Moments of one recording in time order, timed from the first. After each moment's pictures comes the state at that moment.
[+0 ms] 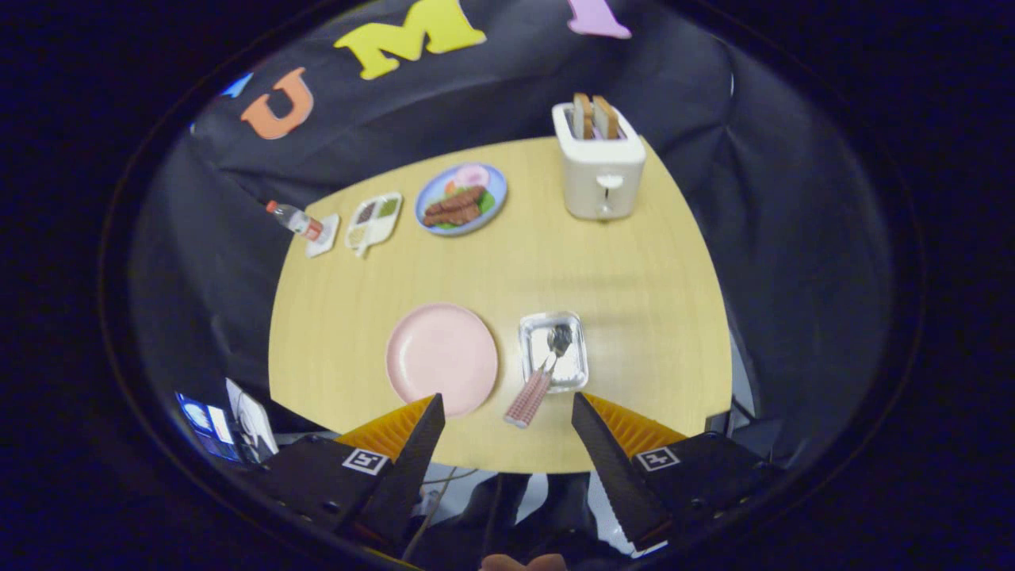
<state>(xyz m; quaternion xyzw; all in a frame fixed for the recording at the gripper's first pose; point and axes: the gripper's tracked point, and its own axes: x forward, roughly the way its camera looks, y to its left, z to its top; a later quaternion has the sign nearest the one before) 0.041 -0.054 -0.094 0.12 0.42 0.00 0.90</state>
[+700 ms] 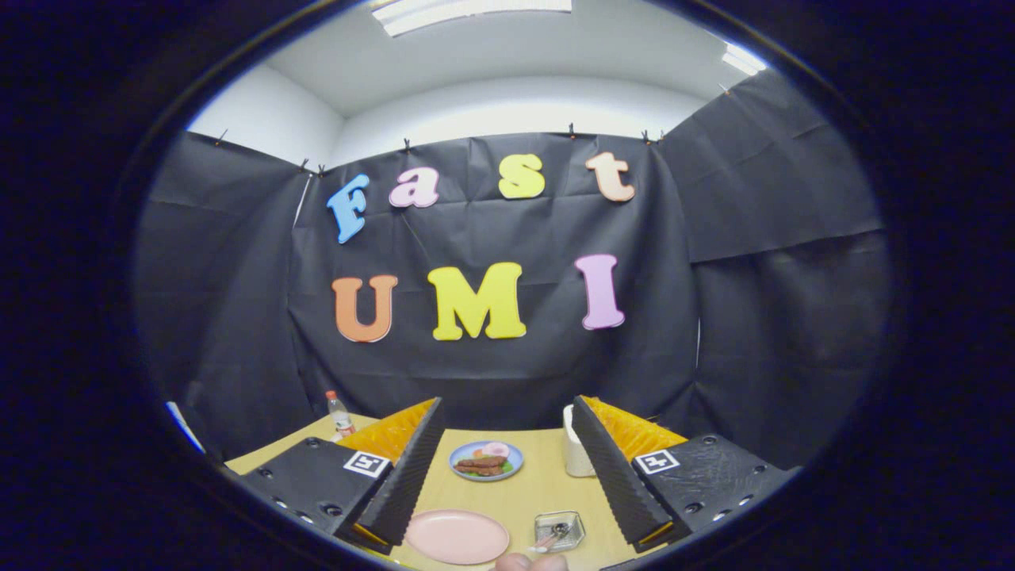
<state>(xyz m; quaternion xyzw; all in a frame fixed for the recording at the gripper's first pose) 0.012 -0.037 0.057 0.05 -0.12 -0.06 0.99</state>
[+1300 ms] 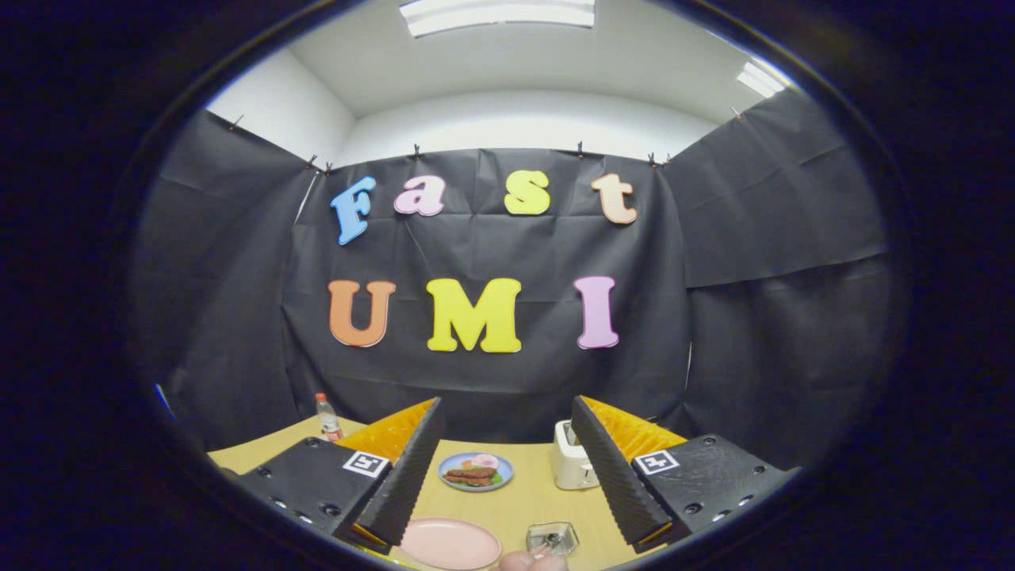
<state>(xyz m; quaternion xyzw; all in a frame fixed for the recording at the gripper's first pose) -0.011 -0.015 0.070 0.03 -0.13 -0.07 0.99</state>
